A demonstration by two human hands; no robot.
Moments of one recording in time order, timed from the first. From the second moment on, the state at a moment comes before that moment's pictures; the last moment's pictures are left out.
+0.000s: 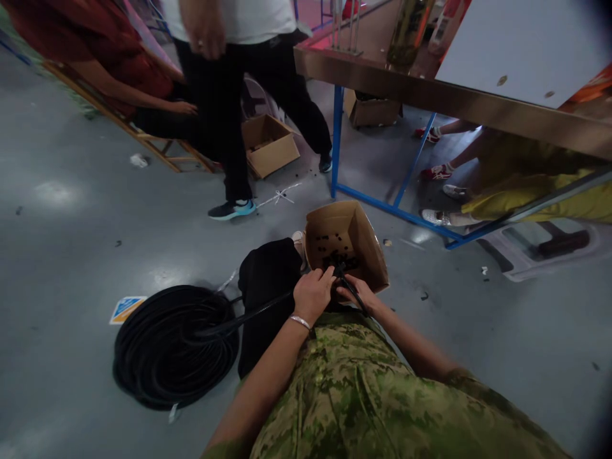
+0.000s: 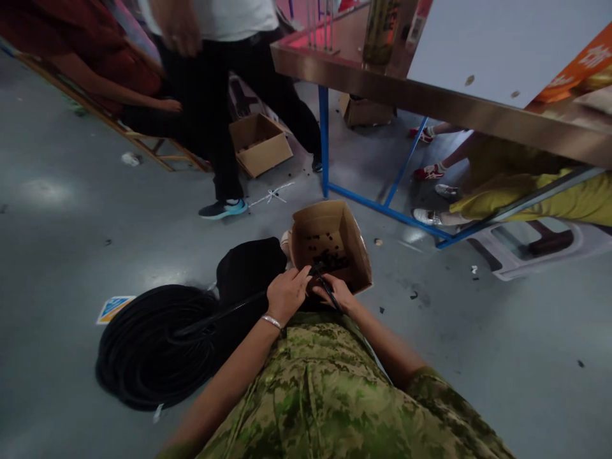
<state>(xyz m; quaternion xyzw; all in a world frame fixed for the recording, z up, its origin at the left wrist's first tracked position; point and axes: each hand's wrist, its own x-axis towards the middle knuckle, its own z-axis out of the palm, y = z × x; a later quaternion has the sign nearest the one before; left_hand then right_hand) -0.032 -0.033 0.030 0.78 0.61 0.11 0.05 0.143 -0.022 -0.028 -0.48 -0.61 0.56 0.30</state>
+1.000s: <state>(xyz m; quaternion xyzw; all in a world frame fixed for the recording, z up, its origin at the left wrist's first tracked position) -0.026 -0.025 0.018 0.80 0.60 0.03 0.05 0.141 -0.047 -0.073 -0.58 -0.61 0.47 0.25</state>
